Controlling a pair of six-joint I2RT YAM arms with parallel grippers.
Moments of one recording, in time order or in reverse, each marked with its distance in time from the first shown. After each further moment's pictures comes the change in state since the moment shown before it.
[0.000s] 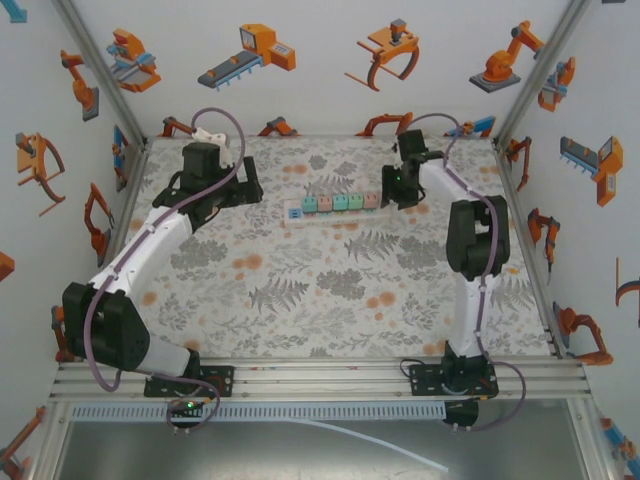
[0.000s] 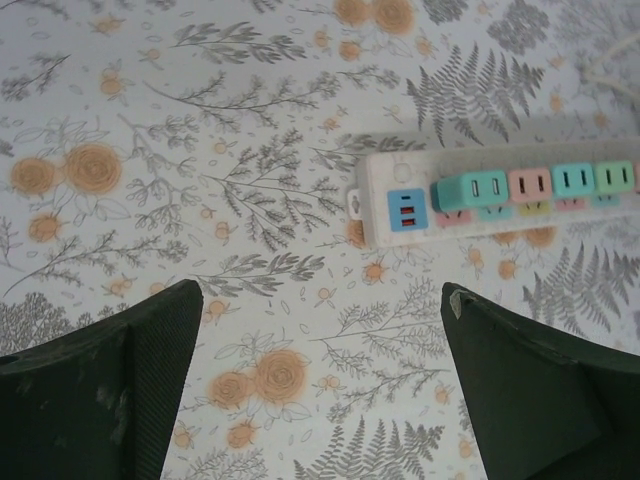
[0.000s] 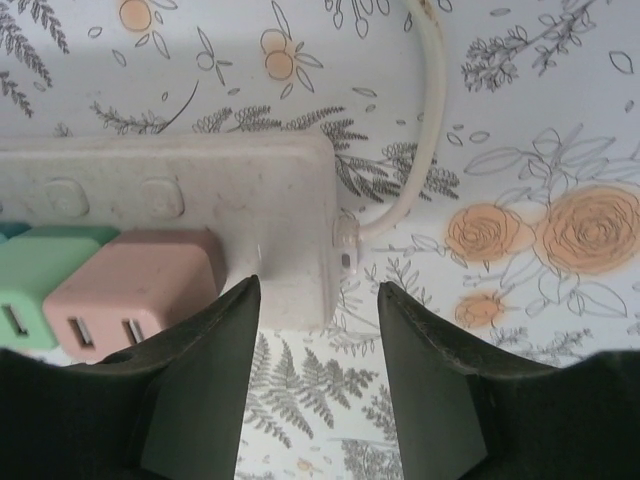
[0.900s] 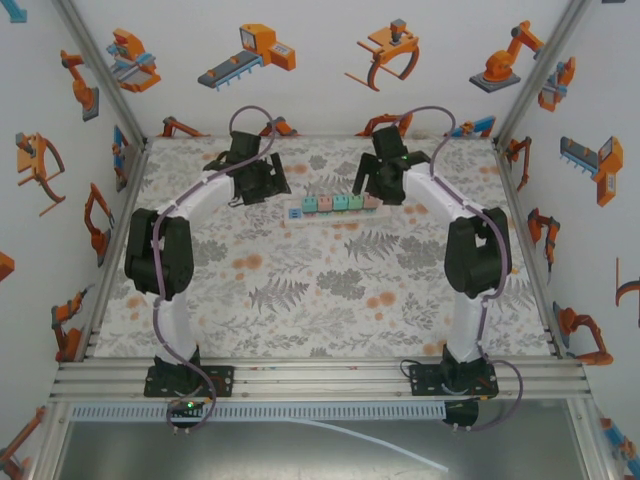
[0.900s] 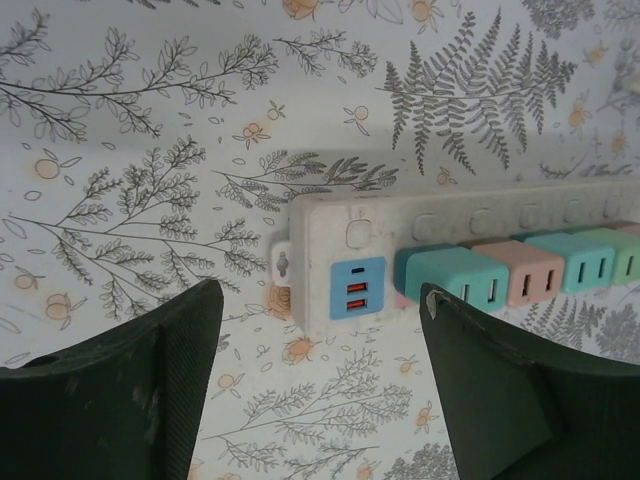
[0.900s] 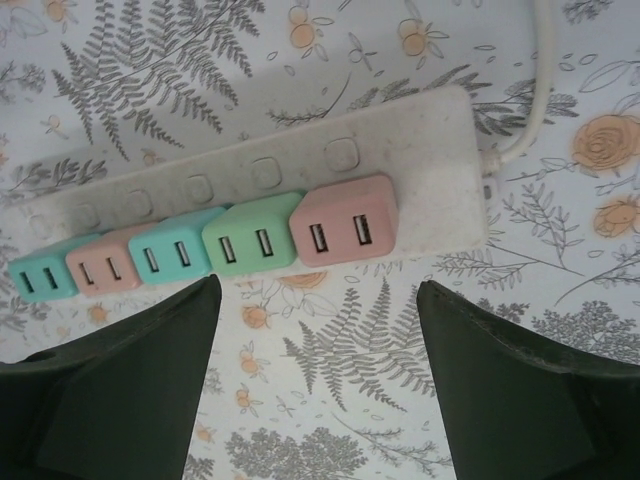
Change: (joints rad) left arm -0.045 0.539 0.338 -0.048 0.080 -0.253; right arm 0.167 -0.140 -0.039 0.038 0.182 0.361
